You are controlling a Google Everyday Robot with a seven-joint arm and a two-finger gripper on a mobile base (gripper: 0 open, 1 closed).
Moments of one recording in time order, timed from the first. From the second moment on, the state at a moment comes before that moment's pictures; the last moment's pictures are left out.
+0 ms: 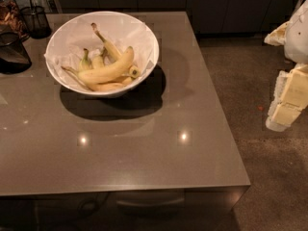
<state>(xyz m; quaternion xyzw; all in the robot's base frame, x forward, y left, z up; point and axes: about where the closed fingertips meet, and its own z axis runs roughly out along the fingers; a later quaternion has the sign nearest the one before) 0.438 -0.216 0.978 -0.60 0.78 -0.04 0.16</state>
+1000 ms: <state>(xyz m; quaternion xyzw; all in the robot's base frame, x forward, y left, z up) 0.482 -0.133 1.005 -0.67 0.73 -0.03 0.17</state>
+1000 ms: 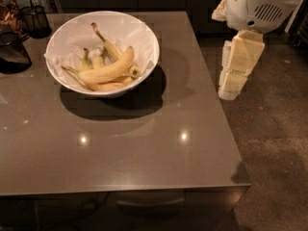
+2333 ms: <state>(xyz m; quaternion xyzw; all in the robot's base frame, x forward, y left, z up) 0.533 -0.024 1.003 -0.74 0.64 -0.03 0.19</state>
